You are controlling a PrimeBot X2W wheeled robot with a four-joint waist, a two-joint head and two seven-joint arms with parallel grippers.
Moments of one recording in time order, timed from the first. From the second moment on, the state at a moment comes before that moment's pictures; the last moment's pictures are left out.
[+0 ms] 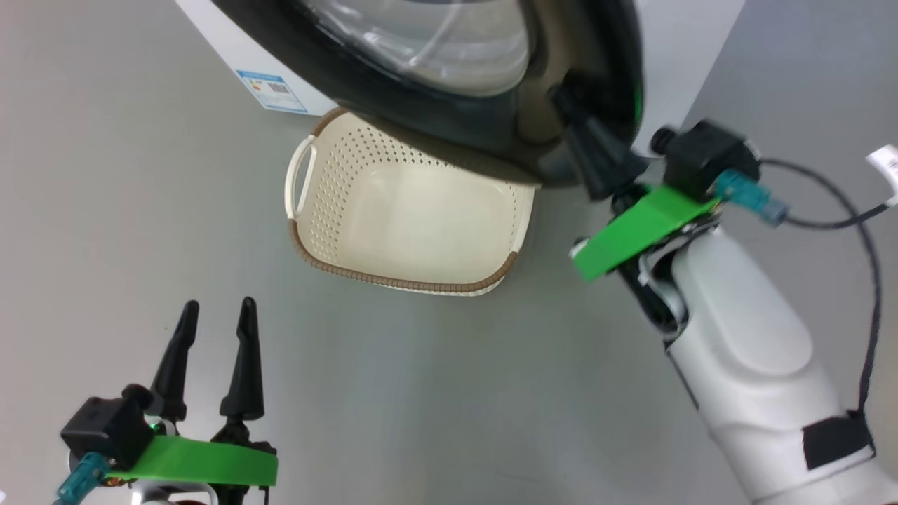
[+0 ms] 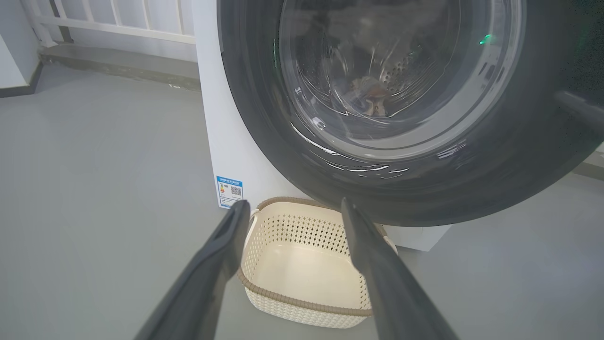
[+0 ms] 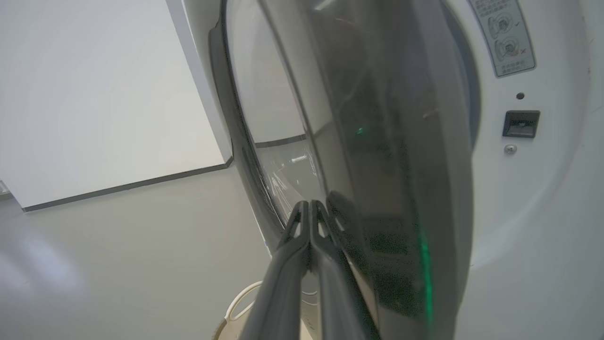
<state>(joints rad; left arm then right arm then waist) -0.11 0.04 -0.04 0.03 -0.34 -0.10 -0.26 -0.76 -0.10 0.32 0.48 0.29 0.13 -0.26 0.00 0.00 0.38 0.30</state>
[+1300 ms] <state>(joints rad) -0.18 0.03 -0.13 0.04 -0.41 -0.12 -0.26 -1.16 -0.07 -0.05 0.60 0.26 0.14 -0.26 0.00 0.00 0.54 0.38</state>
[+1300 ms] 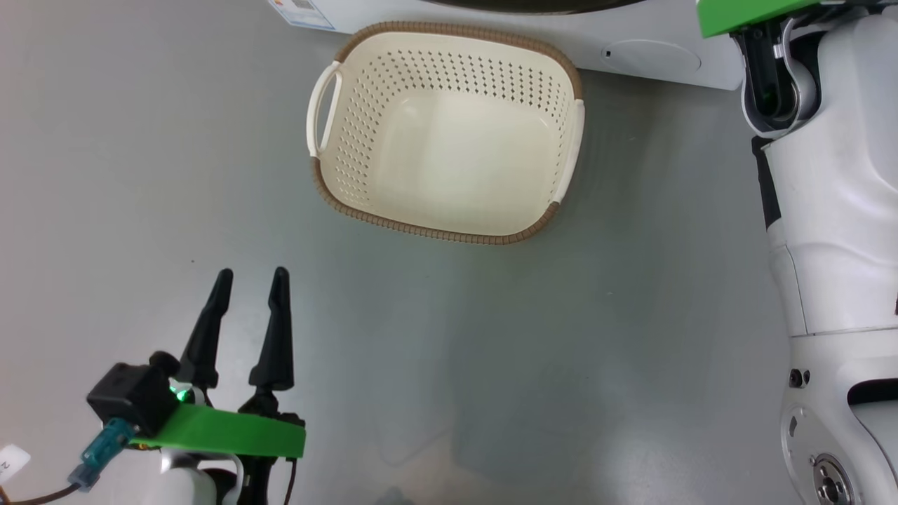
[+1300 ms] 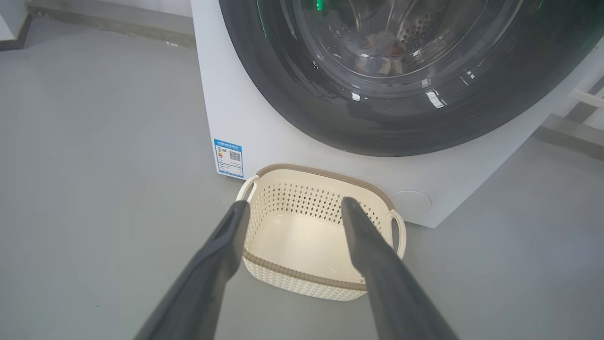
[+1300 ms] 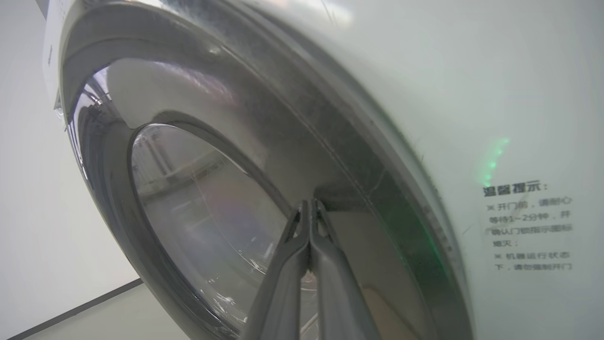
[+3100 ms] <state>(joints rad) -0.08 0.03 0.09 0.05 -0.31 -0.13 -0.26 -0.39 -0.08 0.14 0.32 0.36 0.13 -0.26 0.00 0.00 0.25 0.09</state>
